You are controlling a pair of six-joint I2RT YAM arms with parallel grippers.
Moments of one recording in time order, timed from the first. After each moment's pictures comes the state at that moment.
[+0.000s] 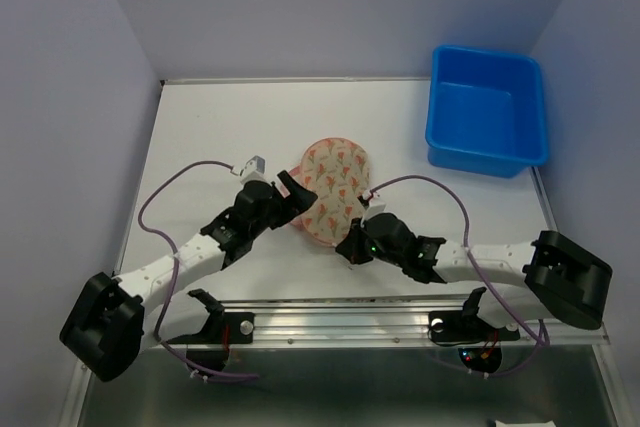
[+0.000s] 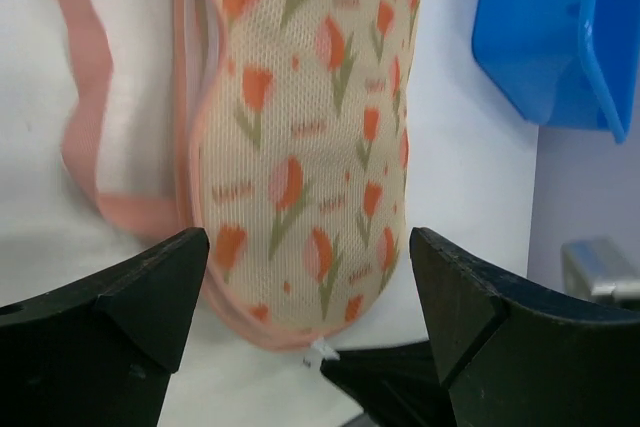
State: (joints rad) left arm -0.61 1.12 0.53 0.10 -0.10 -0.99; right arm 1.03 1.29 0.45 0.28 0.13 0.76
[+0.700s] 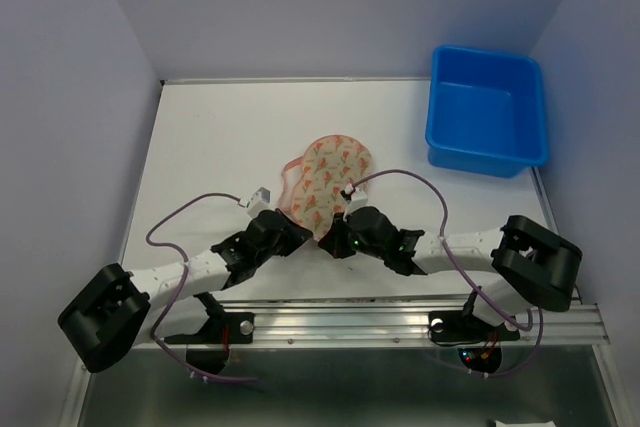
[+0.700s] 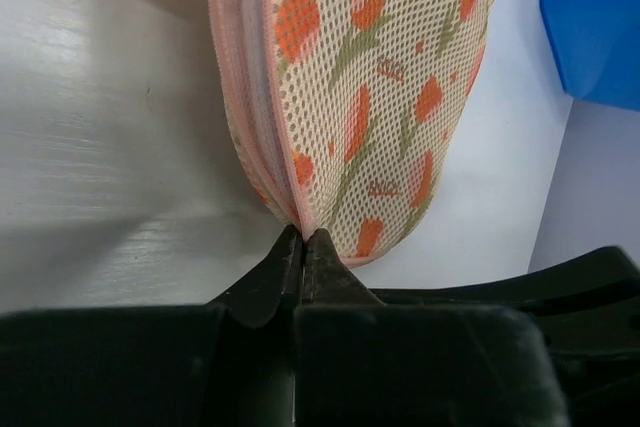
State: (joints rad) left arm -0.80 1.08 0.30 0.18 -0.19 -1.25; right arm 1.04 1.51 0.62 0.37 0.09 0.76
